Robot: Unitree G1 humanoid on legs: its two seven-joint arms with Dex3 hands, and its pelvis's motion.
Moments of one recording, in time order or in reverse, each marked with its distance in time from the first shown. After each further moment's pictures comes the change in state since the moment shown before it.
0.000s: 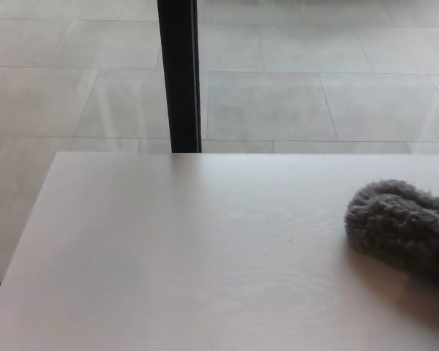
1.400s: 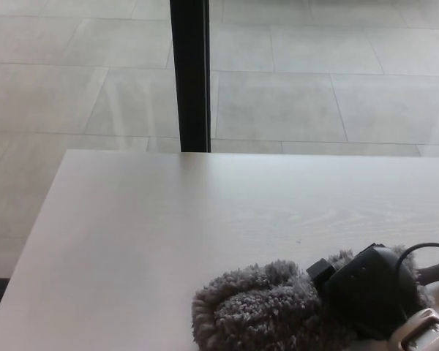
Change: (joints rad) left_arm -0.054 0.039 -0.033 0.008 0.002 0.000 -0.020; right_arm 0.327 -0.170 0.029 -0.817 -0.101 -0.211 -0.058
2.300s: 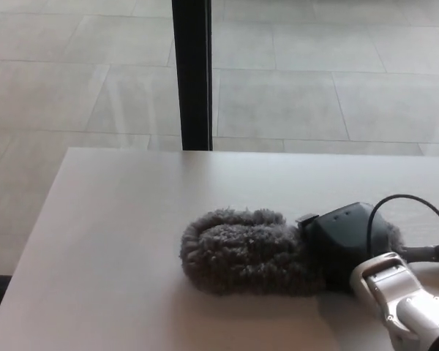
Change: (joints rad) left_arm 0.019 -0.005 0.003 0.012 -0.003 0.000 0.000; right_arm -0.275 0.303 -0.195 0.510 0.062 -0.041 0.096
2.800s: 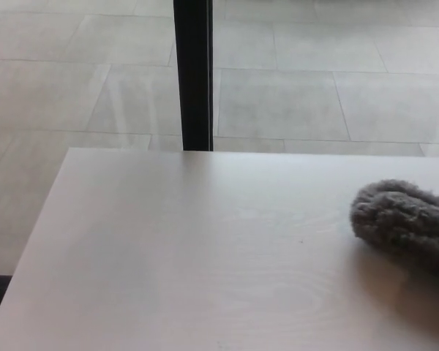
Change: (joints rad) left_arm 0.035 -0.001 0.003 -0.012 -0.001 -0.001 -0.012; right_arm -0.051 -0.213 -0.089 0.392 0.046 0.149 0.090
